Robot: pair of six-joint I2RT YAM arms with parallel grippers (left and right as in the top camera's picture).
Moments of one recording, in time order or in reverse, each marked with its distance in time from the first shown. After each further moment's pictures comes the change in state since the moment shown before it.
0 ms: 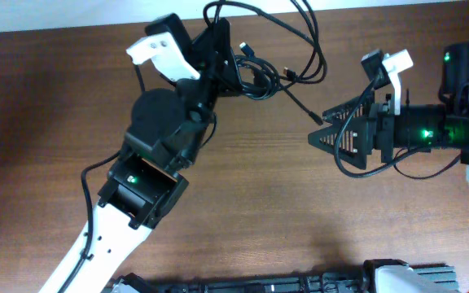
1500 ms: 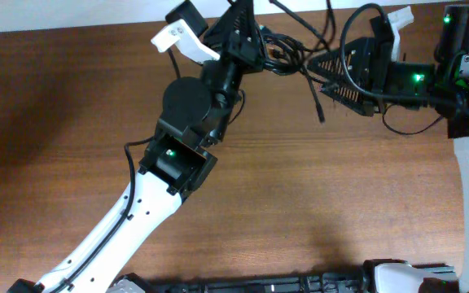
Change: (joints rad) left arm -0.032 0.171 -0.002 0.330 -0.040 -0.126; right arm 0.000 0.092 0.000 0.377 0.121 0.833
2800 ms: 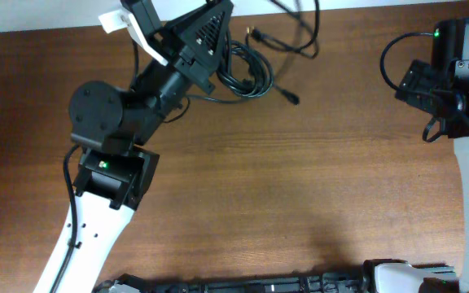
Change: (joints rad) left arm 0.265 -0.161 0.000 -0.054 0.665 0.055; right arm 0.000 0.000 0.000 -0.225 1.520 -0.146
